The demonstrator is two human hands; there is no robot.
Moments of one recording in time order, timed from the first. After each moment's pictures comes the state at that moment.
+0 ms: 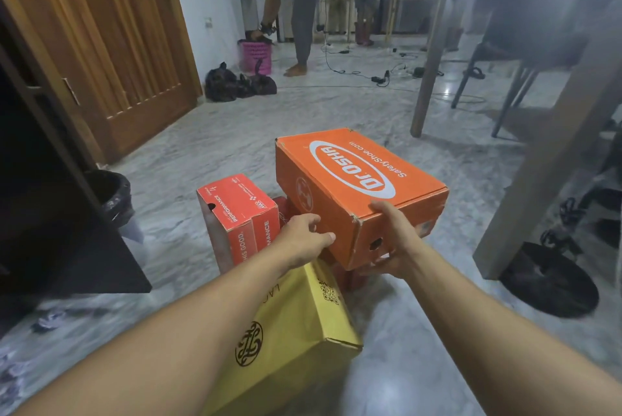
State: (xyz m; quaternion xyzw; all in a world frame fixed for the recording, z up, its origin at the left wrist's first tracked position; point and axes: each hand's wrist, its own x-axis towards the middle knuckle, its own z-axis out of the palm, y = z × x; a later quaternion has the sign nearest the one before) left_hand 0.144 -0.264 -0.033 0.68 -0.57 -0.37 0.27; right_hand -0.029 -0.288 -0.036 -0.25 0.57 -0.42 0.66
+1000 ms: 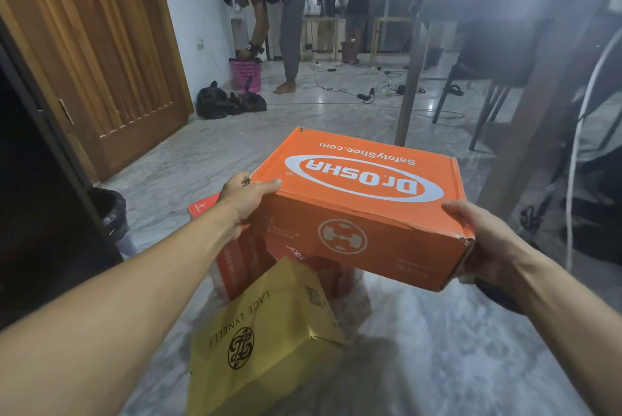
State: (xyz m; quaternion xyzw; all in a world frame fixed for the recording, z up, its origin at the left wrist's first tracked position) left_hand 0.191 -0.260 0.051 0.64 -0.39 -0.43 0.51; right_hand -0.159 -0.238 0.033 -0.36 0.59 -0.43 0.58
